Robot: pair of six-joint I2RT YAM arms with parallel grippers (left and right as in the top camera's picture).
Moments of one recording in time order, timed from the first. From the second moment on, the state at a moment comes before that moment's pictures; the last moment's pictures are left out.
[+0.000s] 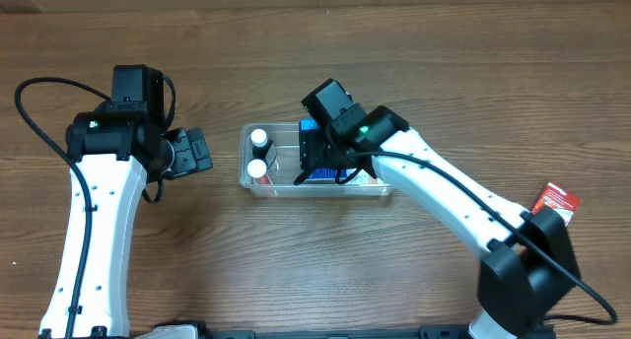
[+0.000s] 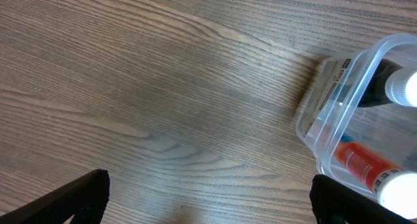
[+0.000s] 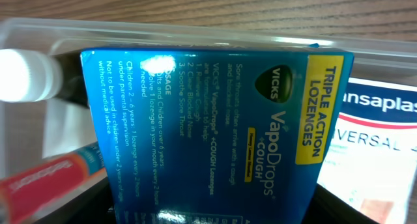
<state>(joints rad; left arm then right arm) 0.02 1.45 1.38 -1.25 -0.11 -0.31 0.68 1.83 1.47 -0.82 -0.01 0.61</state>
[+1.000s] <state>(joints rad) 0.02 1.45 1.38 -1.26 -0.11 -0.31 0.26 1.64 1.70 -1.16 0.11 0.63</state>
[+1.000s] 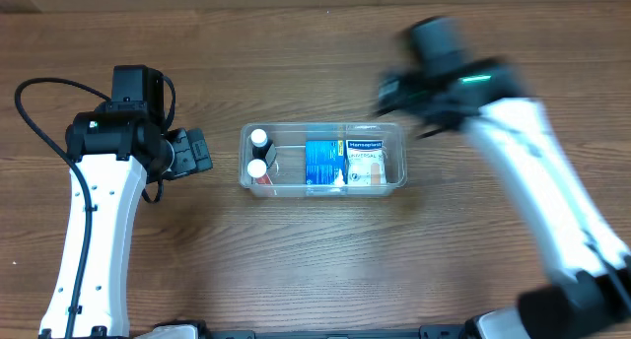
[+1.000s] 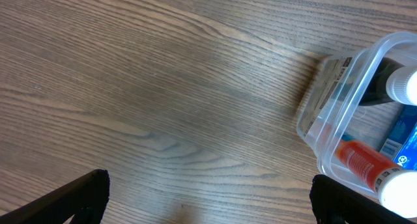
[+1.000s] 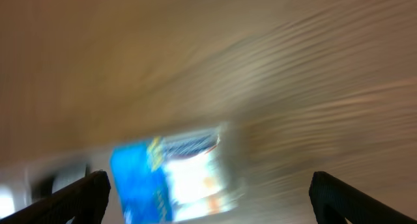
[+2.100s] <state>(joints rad) 0.02 1.45 1.38 -1.26 -0.10 -0.31 -0.58 1.80 1.06 -0.81 0.06 0.29</state>
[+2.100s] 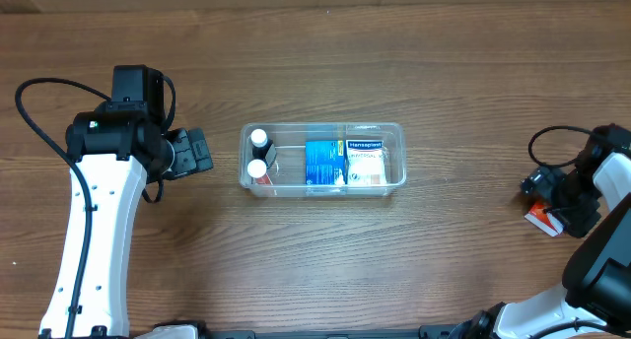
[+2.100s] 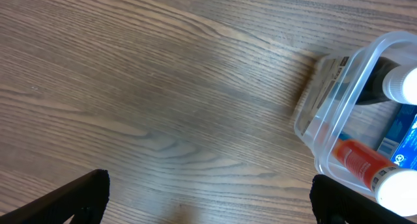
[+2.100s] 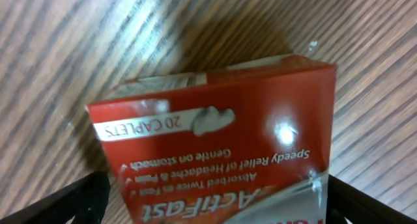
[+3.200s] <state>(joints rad) 0.02 1.45 1.38 -1.26 -0.09 -0.31 0.23 1.51 1.53 -1.16 -0.09 0.40</state>
